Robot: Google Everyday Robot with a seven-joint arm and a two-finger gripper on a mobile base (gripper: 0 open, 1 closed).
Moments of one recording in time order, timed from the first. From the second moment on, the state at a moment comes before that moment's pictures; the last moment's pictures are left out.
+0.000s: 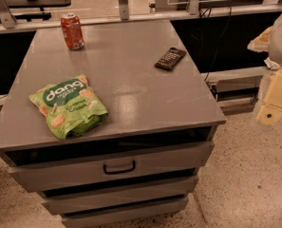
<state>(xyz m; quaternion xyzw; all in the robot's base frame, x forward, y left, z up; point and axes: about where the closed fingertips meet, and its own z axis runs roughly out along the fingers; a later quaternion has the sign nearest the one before) 0.438 -0.217 0.976 -0.60 0.78 -0.03 0.16</state>
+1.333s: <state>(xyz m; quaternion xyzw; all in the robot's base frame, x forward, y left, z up) 0.566 -0.179 0.952 -0.70 0.66 -0.07 0.25</state>
